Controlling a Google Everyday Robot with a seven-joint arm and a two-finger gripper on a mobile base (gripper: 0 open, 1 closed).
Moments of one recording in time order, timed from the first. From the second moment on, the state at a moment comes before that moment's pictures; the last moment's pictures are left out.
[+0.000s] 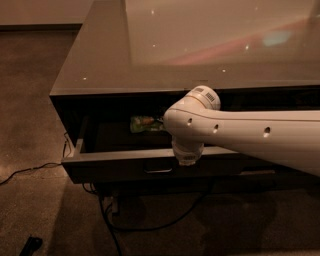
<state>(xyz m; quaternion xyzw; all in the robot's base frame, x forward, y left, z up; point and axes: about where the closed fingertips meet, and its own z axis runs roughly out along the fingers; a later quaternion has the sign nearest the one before) 0.529 -0.090 0.655 -0.72 0.69 -0.08 0.06</state>
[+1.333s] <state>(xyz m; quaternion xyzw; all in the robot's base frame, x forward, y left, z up) 0.543 -0.083 0.664 -0.72 0.69 -0.09 0.07</state>
